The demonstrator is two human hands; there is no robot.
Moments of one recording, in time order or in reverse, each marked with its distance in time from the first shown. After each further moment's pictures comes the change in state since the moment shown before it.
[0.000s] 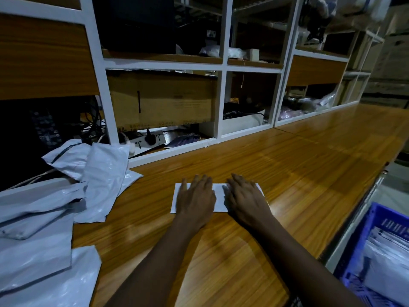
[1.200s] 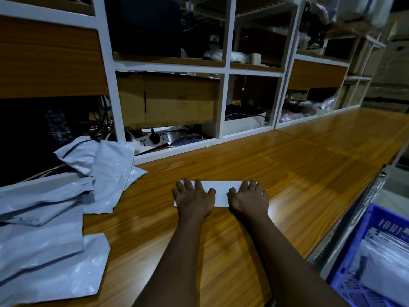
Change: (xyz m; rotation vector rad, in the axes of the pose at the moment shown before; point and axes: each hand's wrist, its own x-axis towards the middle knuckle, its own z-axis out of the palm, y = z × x) left_hand 0.005 0.004 0.009 -0.170 -0.239 -0.446; right_hand -0.005 -0.024 -0.006 -0.013 -0.052 0.425
